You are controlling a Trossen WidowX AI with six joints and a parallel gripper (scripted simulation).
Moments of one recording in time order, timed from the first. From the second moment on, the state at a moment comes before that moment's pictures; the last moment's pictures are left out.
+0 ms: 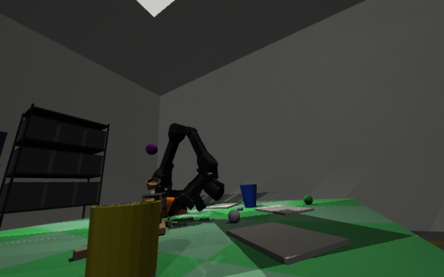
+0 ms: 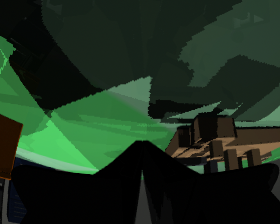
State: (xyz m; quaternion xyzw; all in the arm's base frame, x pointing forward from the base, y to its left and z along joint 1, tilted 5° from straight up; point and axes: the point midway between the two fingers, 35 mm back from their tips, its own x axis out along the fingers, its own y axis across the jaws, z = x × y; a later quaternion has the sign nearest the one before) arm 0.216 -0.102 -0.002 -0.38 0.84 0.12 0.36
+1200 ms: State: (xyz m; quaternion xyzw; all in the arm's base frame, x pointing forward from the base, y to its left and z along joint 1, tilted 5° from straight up) arm 0.310 -0.123 0.110 -0.22 0.78 -0.01 0.59
